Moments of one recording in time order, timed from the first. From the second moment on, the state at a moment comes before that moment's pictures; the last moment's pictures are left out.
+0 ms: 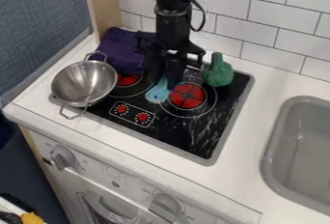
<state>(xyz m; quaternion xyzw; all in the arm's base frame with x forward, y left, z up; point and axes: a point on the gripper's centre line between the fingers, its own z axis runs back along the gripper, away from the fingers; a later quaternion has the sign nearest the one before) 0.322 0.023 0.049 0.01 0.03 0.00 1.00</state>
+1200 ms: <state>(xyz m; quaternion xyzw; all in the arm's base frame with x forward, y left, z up) 0.305 0.025 0.019 0.02 0.06 -0.04 1.00</state>
